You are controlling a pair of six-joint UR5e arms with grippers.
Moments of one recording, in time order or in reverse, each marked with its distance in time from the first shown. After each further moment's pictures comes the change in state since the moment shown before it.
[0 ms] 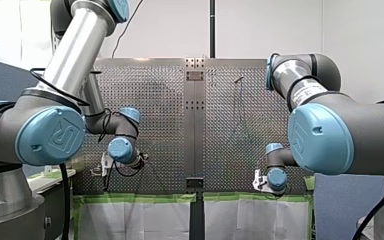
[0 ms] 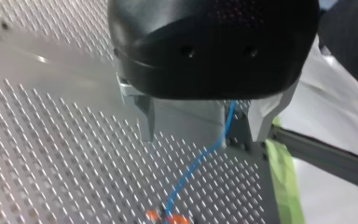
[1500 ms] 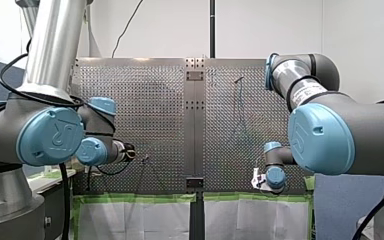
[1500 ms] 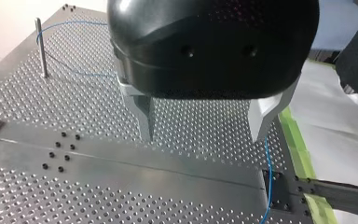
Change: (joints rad) left arm -0.009 0.262 -0.384 0.323 0.087 0.062; right arm 0.008 0.000 -0.026 0.020 -0.001 0.000
